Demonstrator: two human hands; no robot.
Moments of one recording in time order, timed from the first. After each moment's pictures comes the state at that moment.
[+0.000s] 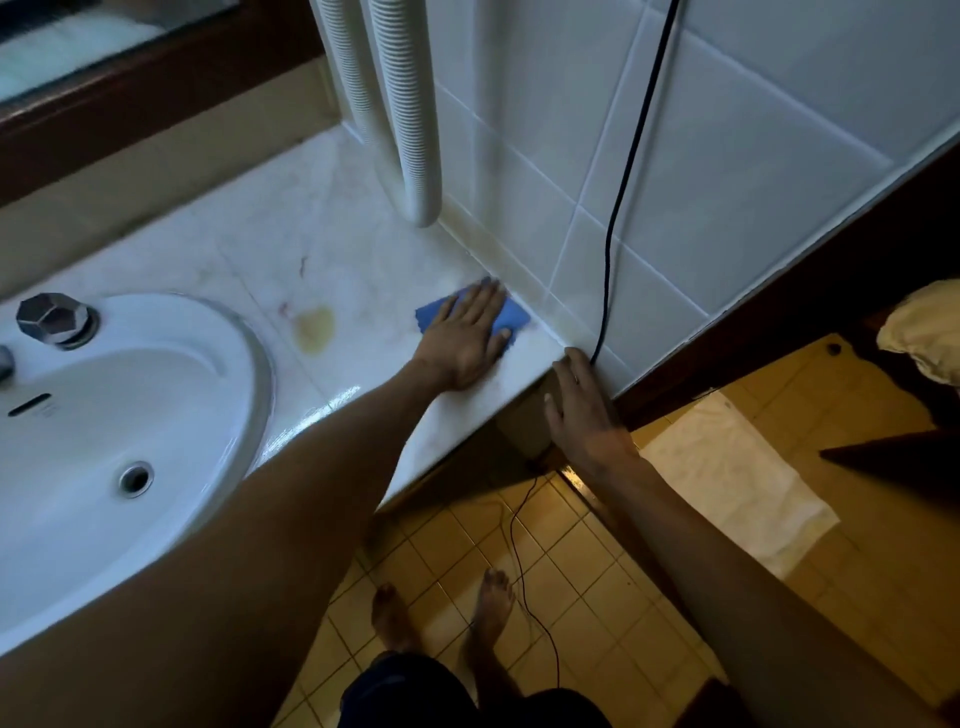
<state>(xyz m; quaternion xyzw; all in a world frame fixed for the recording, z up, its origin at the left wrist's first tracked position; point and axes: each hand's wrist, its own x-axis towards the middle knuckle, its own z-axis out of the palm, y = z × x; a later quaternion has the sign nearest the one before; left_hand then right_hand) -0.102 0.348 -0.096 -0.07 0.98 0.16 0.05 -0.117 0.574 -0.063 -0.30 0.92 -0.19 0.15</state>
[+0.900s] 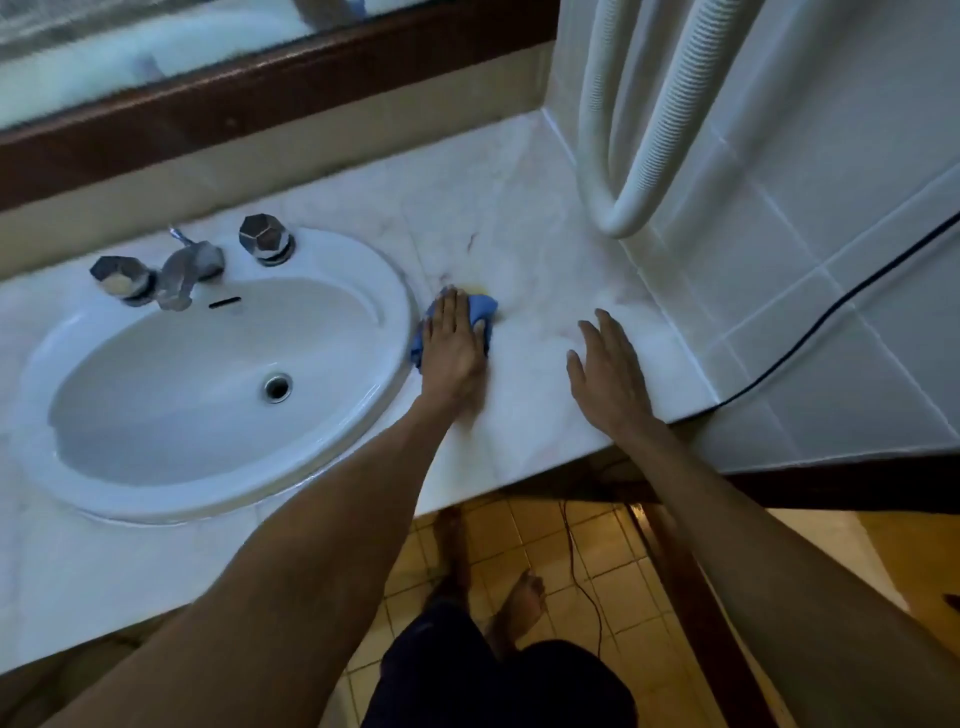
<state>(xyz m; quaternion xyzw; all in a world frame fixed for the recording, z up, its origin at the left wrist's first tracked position) 0.030 0.259 -0.093 -0.45 0.86 0.24 -0.07 -0.112 0.421 -0.072 -0.42 0.88 -0.18 0.14</state>
